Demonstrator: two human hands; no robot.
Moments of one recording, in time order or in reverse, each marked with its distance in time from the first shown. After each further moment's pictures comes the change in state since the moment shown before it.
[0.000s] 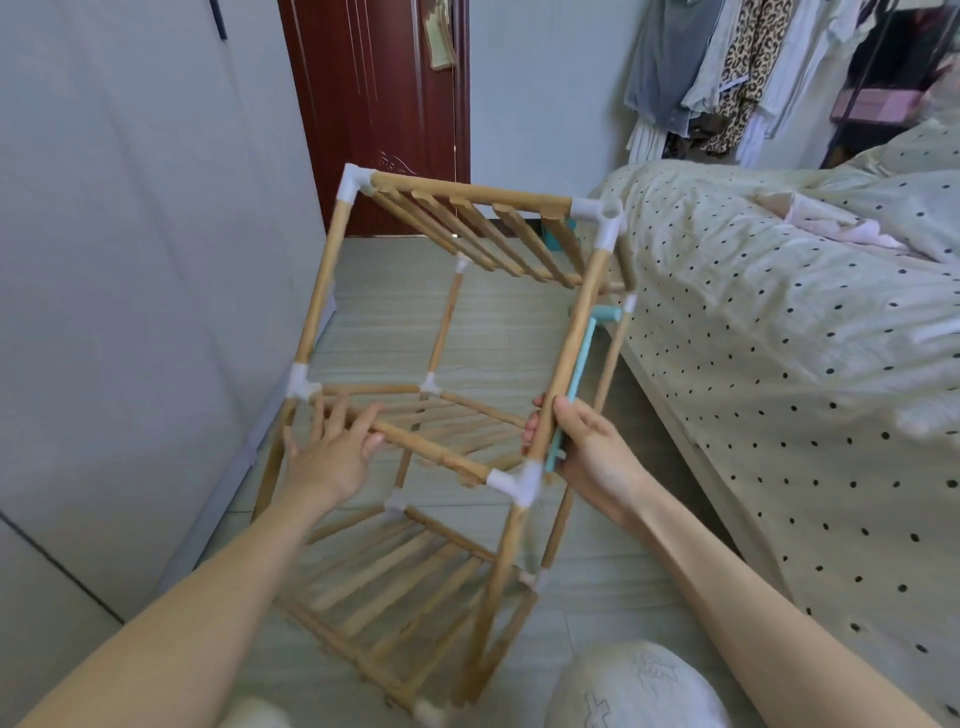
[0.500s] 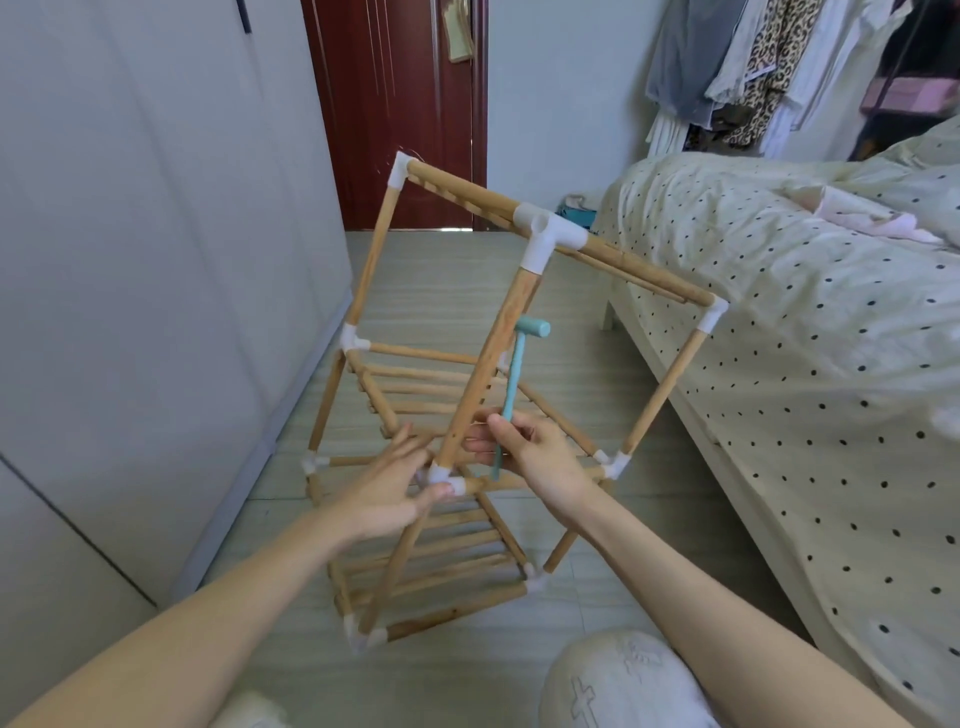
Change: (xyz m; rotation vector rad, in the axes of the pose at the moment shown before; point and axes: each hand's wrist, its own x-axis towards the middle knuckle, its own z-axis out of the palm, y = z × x) left_hand -0.044 0.020 0.000 -0.287 -0.137 0.365; right_hand 0.012 0.038 0.050 -0.333 -0.060 -0.057
